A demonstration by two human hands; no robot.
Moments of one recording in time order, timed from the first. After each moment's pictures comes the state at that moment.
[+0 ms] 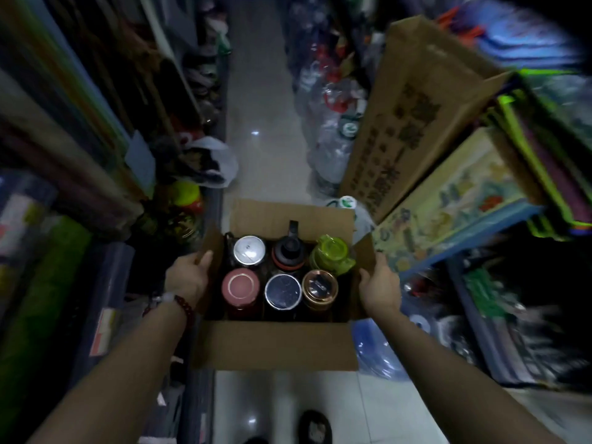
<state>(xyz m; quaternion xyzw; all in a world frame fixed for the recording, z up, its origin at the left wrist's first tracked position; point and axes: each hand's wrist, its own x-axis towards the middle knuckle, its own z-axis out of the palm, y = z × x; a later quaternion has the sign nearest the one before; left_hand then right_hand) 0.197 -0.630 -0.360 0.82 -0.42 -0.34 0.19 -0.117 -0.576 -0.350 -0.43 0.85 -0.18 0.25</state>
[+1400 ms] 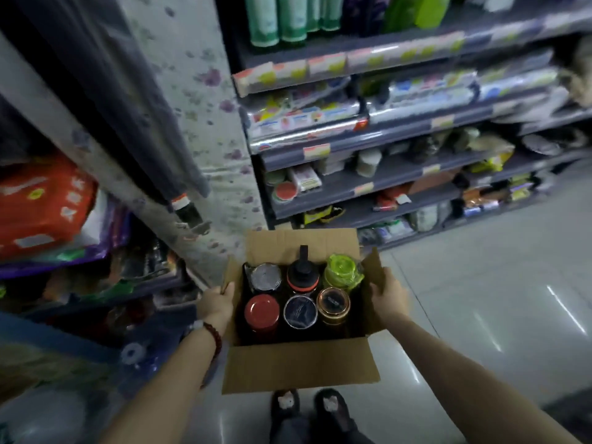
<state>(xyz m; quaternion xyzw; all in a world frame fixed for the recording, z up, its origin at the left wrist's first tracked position) -0.226 -0.225 -0.240 0.25 -0.88 -0.35 -0.19 -0.149 0.080 -0.244 0.33 0.88 -0.33 0.06</state>
